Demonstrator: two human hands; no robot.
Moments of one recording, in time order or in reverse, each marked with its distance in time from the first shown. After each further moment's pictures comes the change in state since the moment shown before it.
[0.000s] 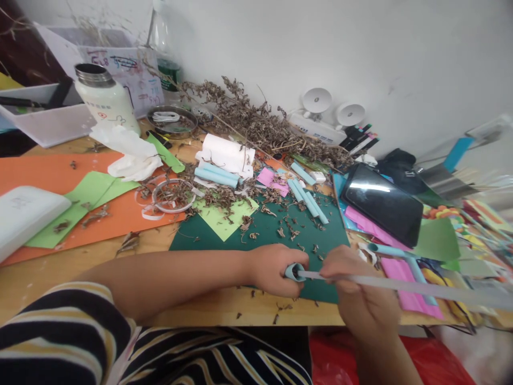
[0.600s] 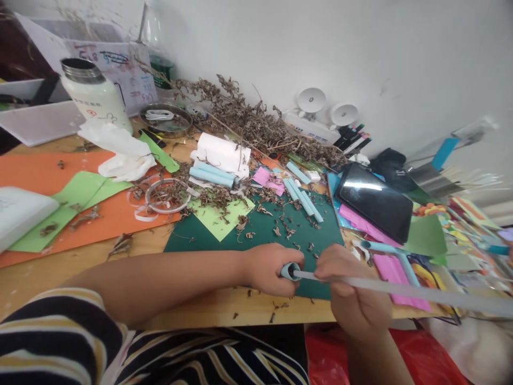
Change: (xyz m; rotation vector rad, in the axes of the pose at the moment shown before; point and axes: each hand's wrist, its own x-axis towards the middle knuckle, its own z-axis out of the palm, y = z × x) left_hand -0.001 0.002 0.000 -0.021 0.024 0.008; right_hand 0.005 -0.004 0.002 -0.006 0.023 -0.077
